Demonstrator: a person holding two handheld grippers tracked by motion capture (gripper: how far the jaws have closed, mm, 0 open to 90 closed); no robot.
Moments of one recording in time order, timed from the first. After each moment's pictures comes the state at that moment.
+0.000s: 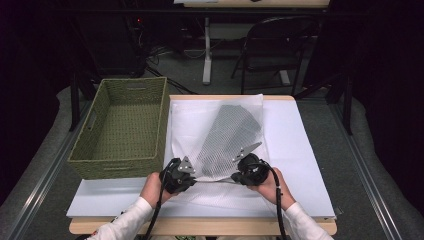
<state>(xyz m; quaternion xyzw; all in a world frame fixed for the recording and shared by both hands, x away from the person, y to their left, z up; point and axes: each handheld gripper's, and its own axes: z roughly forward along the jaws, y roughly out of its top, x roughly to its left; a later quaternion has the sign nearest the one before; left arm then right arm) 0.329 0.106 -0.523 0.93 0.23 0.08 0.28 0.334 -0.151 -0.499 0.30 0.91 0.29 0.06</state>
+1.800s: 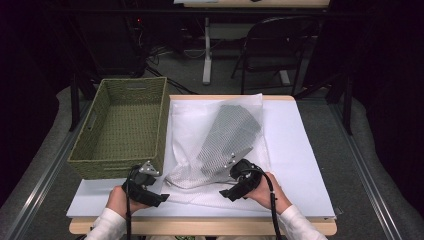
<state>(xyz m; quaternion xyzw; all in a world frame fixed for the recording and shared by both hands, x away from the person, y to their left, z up) 0.303 0.196 -0.515 0.90 0.36 0.05 0.25 0.320 -0.131 -0.496 0.26 0.92 0.29 0.04</state>
